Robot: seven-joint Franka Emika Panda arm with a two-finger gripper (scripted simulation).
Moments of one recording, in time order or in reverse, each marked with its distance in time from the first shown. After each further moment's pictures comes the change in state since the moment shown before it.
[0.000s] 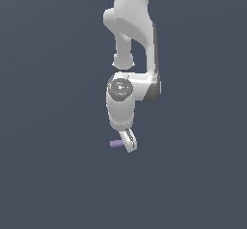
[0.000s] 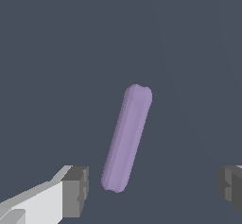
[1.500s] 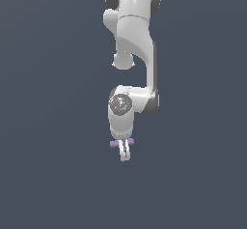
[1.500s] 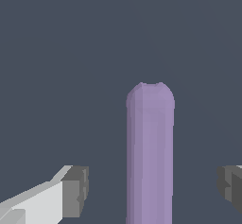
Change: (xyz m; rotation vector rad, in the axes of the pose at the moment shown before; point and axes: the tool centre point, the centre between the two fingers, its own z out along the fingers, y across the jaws) arm 0.008 -0.013 0.053 0.013 0.011 0.270
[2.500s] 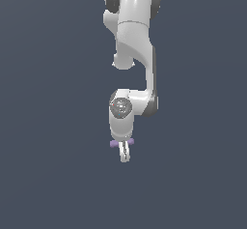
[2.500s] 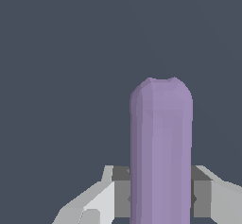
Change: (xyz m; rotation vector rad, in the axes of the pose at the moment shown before) arm 0.000 -0.001 0.016 0.000 0.000 0.001
